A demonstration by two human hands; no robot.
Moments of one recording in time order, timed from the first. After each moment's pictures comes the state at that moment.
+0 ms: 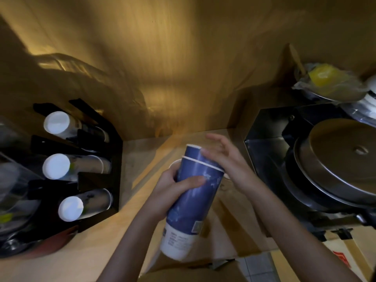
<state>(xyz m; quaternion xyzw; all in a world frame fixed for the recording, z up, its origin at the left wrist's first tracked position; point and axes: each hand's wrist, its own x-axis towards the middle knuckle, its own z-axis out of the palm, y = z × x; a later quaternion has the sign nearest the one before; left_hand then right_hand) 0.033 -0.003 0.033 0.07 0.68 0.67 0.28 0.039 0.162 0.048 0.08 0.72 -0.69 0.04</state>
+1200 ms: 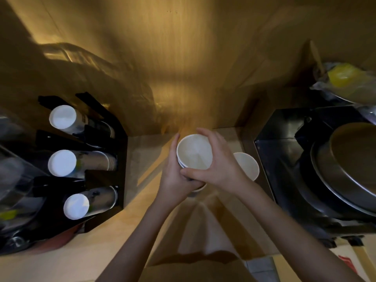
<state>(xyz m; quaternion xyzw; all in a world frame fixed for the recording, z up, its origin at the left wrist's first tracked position) 0.002 -0.005 -0.009 0.13 0.81 0.57 0.05 0.012 0.128 0.030 -0.03 0.90 -0.44 -0.05</state>
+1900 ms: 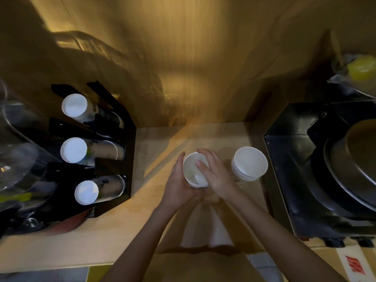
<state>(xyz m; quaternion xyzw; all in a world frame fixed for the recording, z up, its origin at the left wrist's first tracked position) 0.018 -0.018 -0.062 0.08 0.87 0.48 0.12 0.017 0.122 -0.056 -0.01 0.87 -0.50 0.05</state>
